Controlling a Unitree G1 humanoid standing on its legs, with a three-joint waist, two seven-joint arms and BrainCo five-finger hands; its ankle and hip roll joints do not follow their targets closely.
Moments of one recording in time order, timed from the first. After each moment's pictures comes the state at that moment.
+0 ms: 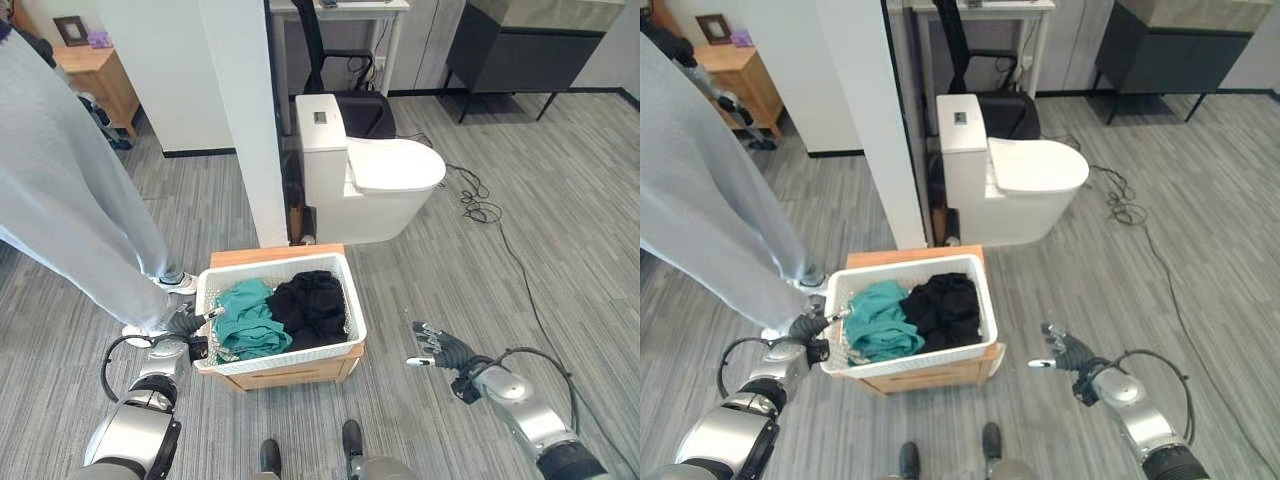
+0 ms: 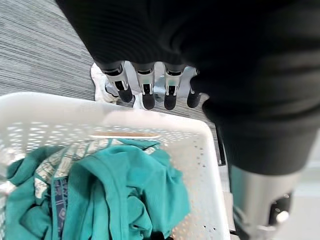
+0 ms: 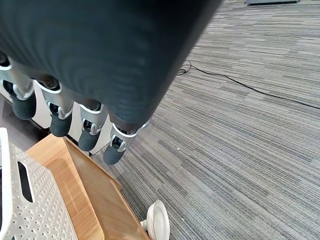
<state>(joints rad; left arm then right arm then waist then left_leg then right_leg) -0.54 0.43 -0.17 1.24 -0.46 -0.06 0.07 -0.04 -0.60 0.29 0.33 0.22 0.08 0.22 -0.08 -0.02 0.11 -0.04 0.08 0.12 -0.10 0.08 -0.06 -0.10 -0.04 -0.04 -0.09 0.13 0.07</state>
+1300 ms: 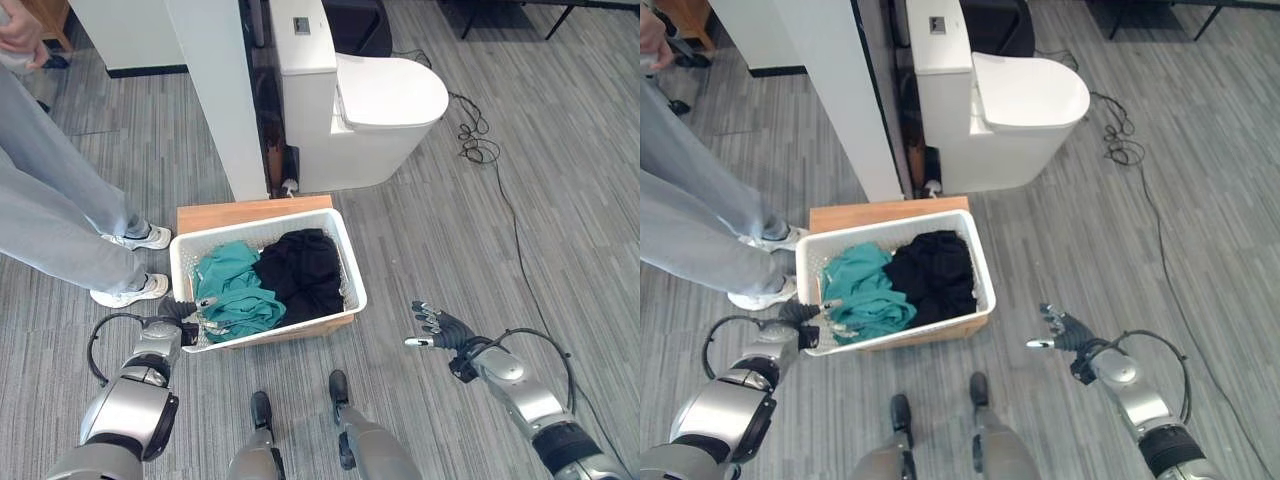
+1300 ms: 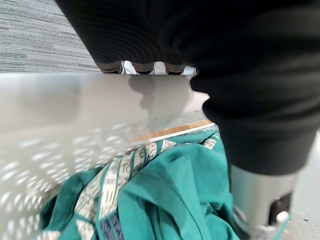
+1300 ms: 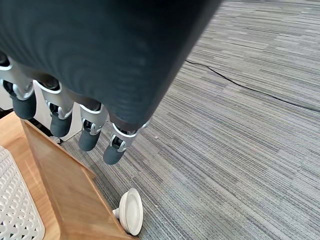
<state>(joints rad) -0.68 0.47 -0.22 1.36 -0.33 -0.05 0.09 -0.13 -0.60 0.26 0.34 0.22 0.05 0.22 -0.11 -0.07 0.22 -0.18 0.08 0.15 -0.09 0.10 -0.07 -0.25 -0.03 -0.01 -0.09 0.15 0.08</state>
